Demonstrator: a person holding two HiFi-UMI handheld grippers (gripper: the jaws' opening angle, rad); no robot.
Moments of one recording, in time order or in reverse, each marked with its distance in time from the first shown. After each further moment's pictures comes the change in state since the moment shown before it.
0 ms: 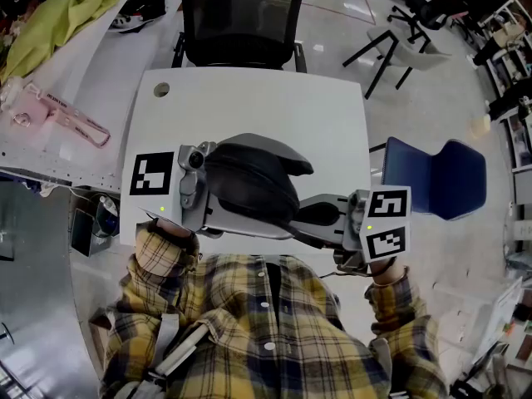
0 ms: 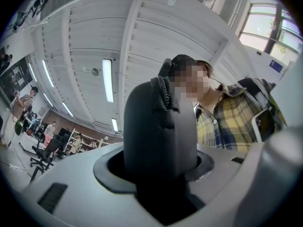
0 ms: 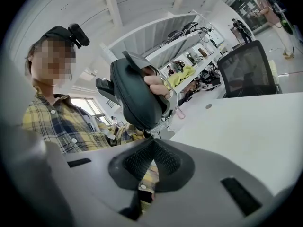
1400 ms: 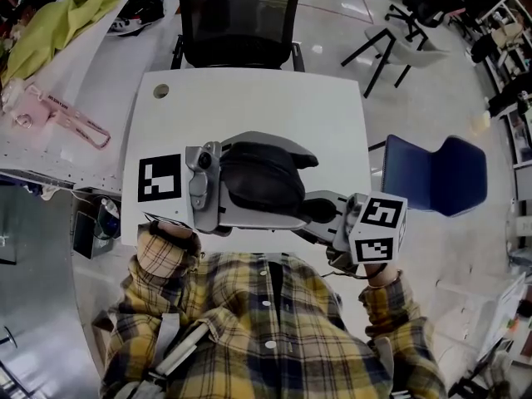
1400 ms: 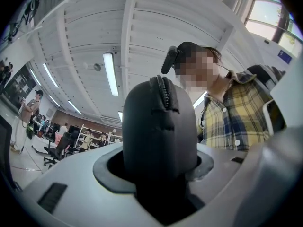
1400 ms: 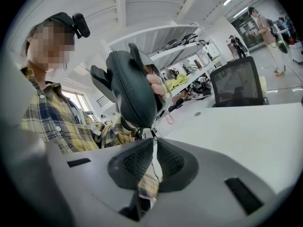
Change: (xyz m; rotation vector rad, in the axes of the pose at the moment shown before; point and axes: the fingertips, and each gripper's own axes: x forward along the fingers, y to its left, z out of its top) left arm 0.010 0.008 -0.018 0.020 0.115 0.087; right arm -0.001 -0.016 -0.009 -0.067 -0.070 -0.144
